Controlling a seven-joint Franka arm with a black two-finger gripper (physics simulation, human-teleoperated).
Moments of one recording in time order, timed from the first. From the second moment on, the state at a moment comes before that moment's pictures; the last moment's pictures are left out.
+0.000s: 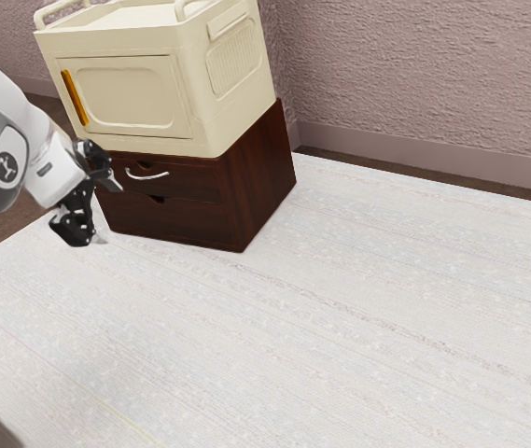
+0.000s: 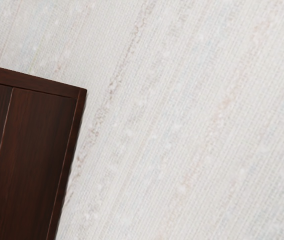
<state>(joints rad) 0.93 -0.28 -0.49 -2.00 -0.24 2.20 1.66</state>
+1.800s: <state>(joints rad) 0.92 0.16 -0.48 -1.68 -0.13 2.30 1.65</state>
